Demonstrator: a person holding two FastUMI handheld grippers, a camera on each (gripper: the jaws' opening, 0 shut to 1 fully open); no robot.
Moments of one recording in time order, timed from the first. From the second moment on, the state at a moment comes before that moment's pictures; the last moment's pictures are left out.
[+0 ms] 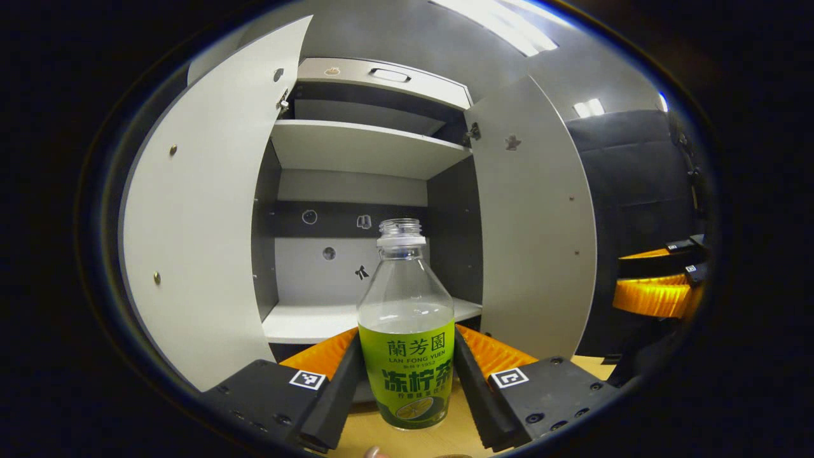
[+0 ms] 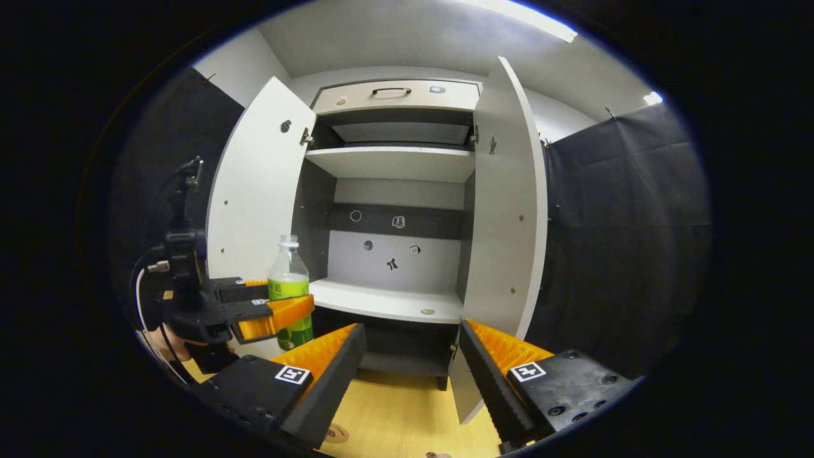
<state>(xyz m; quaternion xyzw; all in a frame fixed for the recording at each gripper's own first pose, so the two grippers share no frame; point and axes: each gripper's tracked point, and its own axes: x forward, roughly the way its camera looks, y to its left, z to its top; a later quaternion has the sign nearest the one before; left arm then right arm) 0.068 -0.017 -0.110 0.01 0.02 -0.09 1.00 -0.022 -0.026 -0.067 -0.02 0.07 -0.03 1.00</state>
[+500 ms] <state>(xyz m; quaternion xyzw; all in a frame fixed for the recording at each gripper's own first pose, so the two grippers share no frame) 0.008 -0.067 -0.191 0.04 0.01 -0.07 1.00 -0.035 -0.043 -0.091 0.00 0.07 0.00 1.00</state>
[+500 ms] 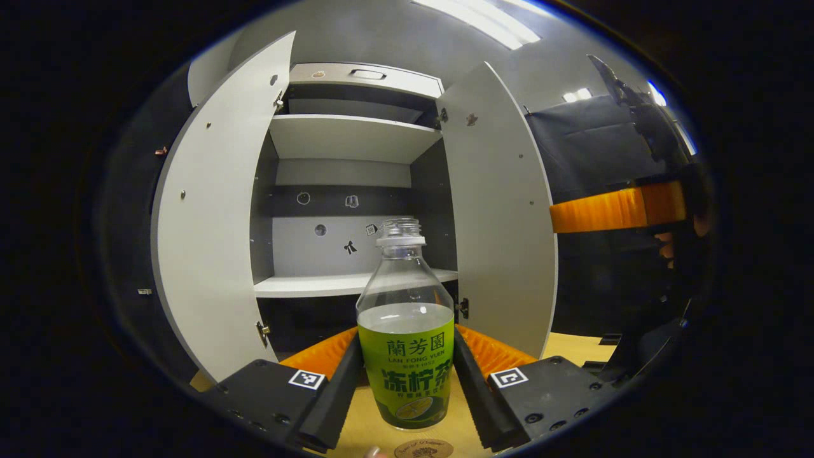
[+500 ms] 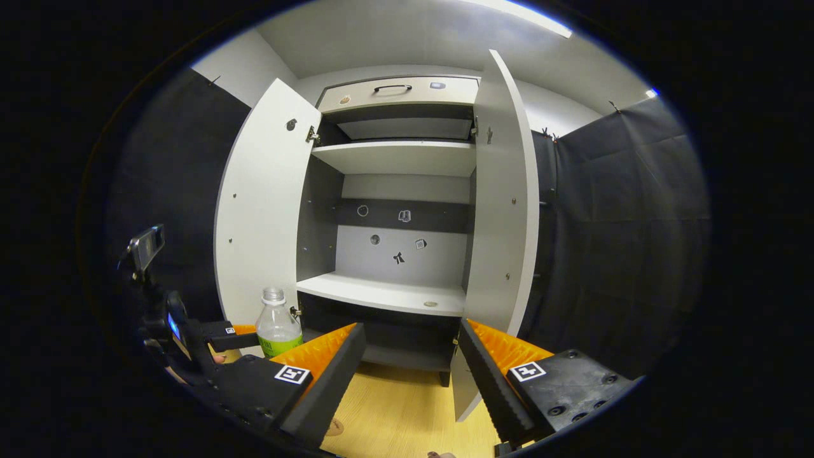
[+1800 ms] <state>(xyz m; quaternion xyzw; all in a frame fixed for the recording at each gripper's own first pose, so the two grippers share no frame) 0.001 -0.062 -0.379 0.03 0.04 0.01 1.00 -0.061 -0.071 -0.251 -0.02 0.18 0.02 0.98</state>
